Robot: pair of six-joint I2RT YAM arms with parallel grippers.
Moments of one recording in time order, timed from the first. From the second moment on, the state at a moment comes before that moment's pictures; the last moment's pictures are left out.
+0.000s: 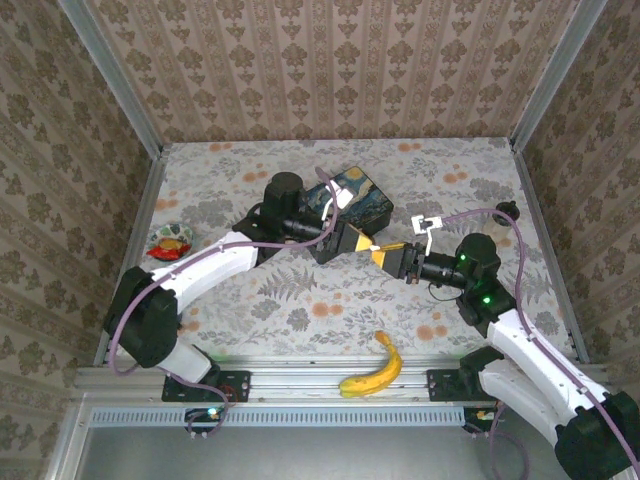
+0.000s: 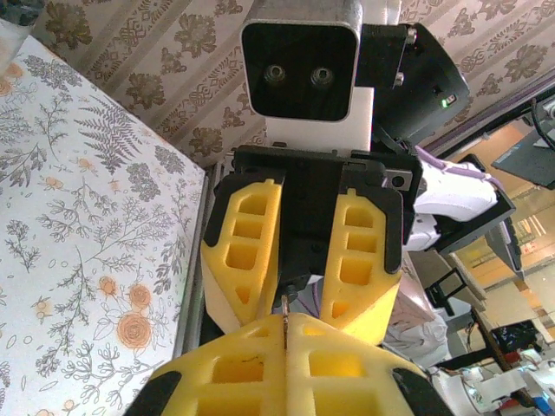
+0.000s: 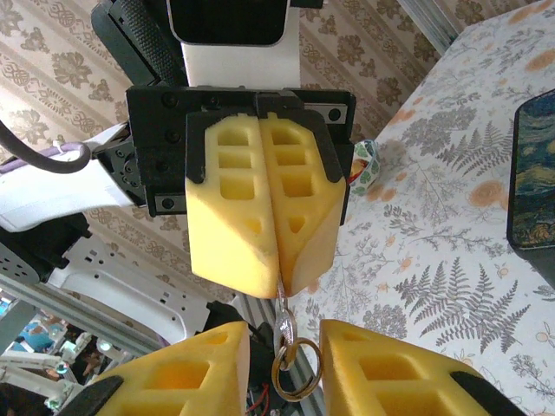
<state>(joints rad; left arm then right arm) -0.73 1.52 1.09 0.19 1.17 -0.62 0.35 0.80 0.48 0.29 -0.82 0.76</state>
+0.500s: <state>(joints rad) -0.70 1.55 1.00 0.48 1.15 -0.85 0.35 0.80 0.48 0.28 -0.81 0.76</state>
